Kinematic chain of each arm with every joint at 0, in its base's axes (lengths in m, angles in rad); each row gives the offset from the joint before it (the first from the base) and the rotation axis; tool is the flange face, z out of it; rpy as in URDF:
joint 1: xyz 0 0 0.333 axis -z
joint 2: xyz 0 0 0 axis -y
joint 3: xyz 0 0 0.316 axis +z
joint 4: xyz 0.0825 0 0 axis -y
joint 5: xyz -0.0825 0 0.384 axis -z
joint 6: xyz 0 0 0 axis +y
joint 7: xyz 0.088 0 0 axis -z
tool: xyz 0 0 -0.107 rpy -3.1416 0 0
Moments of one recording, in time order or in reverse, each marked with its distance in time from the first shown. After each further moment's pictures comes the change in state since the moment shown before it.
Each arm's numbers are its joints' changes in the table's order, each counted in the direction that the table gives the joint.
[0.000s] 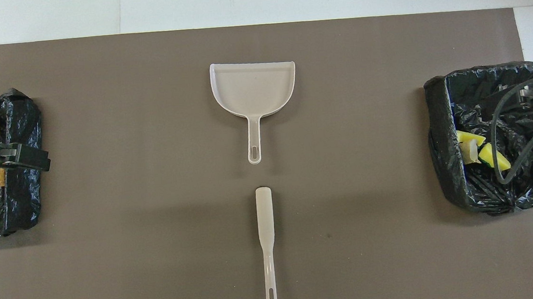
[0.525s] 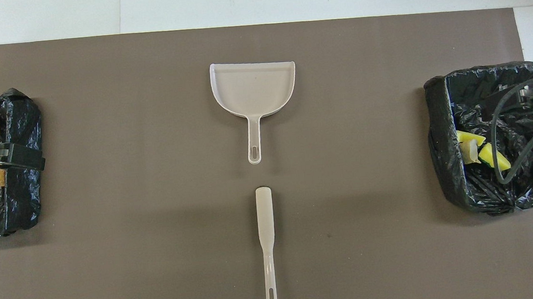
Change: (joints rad) left arm 0.000 0.007 0.000 0.015 0.005 -0.002 0.001; right arm 0.000 0.000 0.000 0.000 0.000 0.000 0.000
